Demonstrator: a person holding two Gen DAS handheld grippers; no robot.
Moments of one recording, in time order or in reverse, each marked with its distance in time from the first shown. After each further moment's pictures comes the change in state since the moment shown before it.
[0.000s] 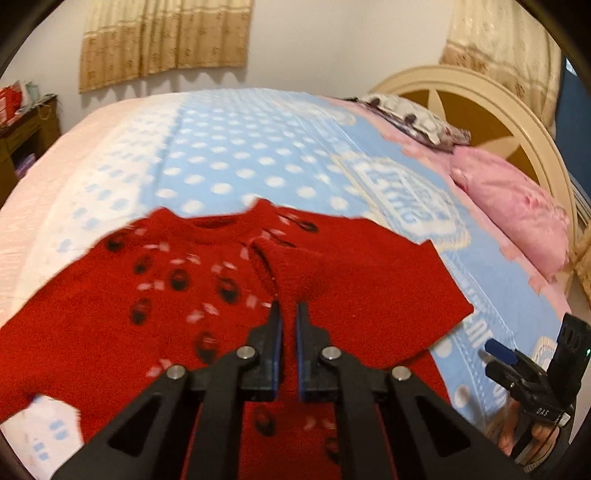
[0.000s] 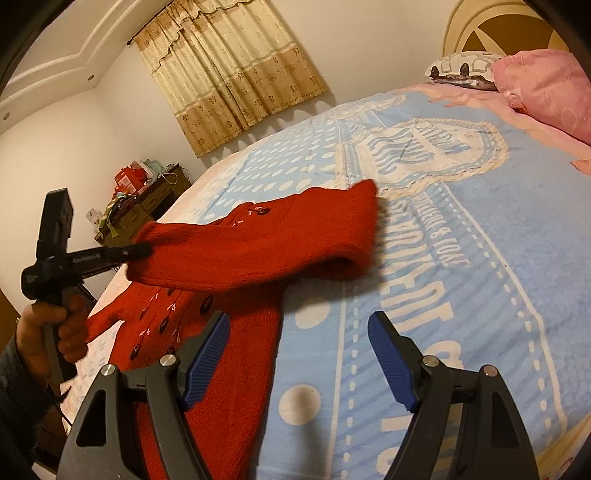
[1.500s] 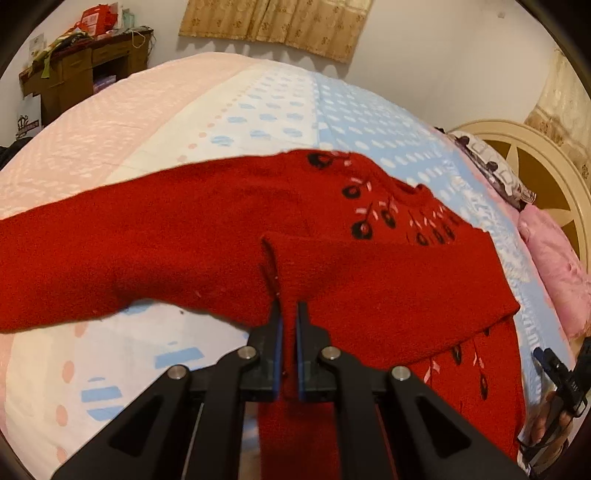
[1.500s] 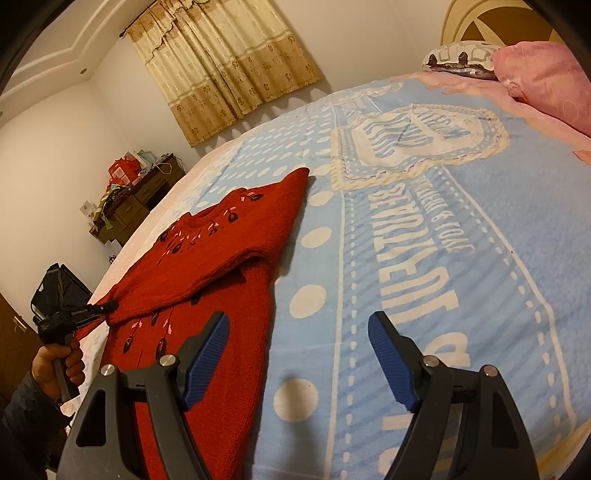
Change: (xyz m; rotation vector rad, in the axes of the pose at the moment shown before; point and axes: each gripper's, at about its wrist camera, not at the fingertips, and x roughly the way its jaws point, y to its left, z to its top) left arm -0.023 0.168 -0.089 -0.302 0.014 0.111; right arm 0.014 -0.005 -0.003 0.010 0.050 -0.018
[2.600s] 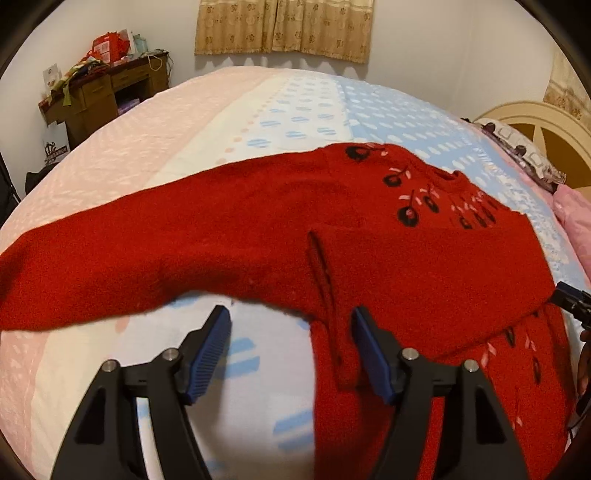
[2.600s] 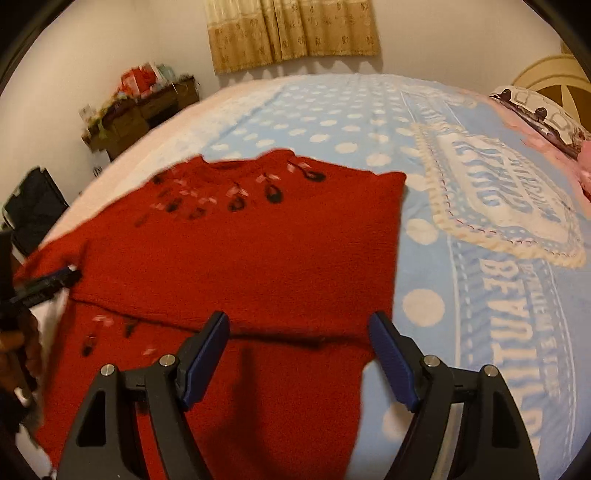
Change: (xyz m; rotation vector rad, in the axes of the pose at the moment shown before) left arm 0.004 0.007 -0.015 0.070 -0.051 0.180; right arm 0.099 0.099 0.040 -0.307 0.179 -0.086
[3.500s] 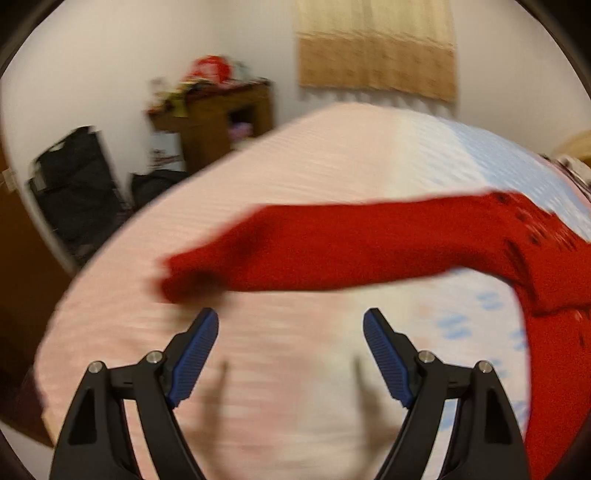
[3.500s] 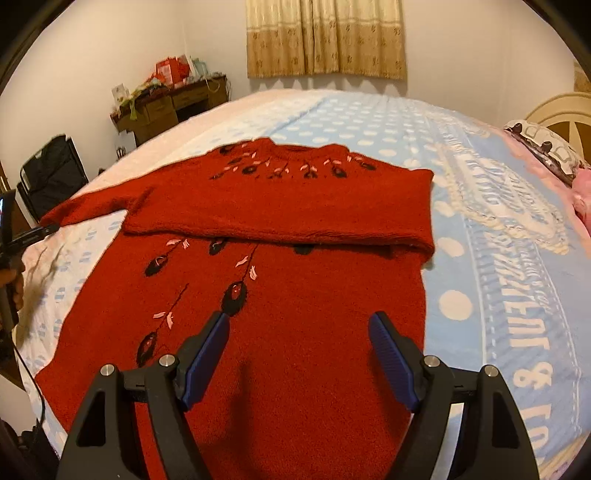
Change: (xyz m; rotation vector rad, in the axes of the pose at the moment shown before) left arm -0.094 0.158 -0.053 -0.137 -0.165 0.390; right arm -0.052 0.067 -0.070 -0.123 -0.063 -0.009
